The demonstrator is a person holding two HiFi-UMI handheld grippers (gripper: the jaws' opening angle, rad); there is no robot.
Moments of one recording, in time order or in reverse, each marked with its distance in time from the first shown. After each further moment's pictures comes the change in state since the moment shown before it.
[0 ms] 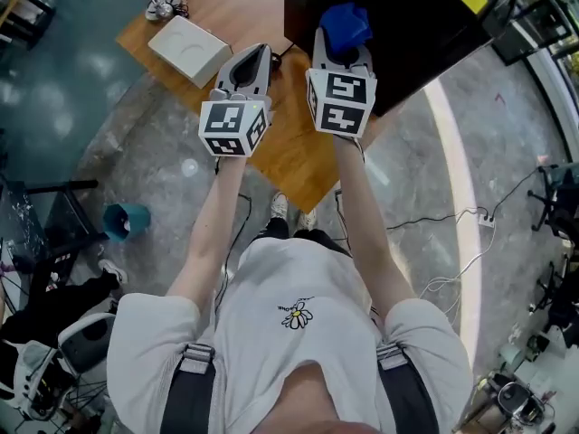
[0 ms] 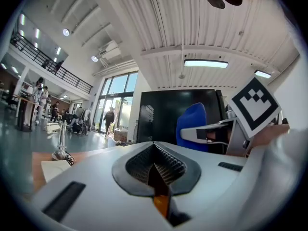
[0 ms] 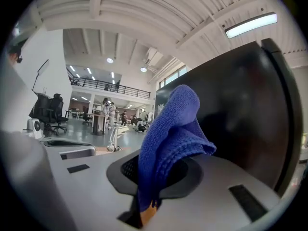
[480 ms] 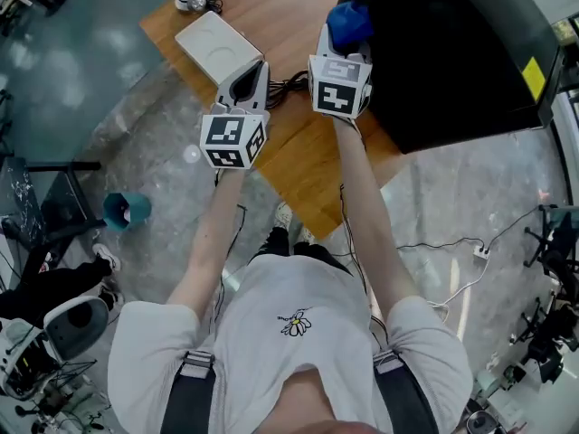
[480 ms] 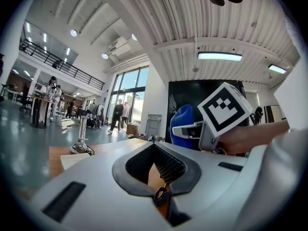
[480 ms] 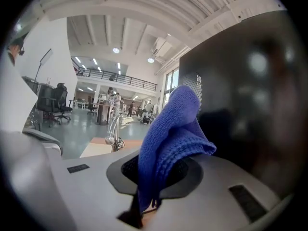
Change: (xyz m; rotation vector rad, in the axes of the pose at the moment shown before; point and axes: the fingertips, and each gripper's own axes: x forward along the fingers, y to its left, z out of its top) left arm -0.006 0.103 -0.038 -0.037 0.070 0.131; right arm 0.128 0.056 -0.028 -0.055 0.104 0.042
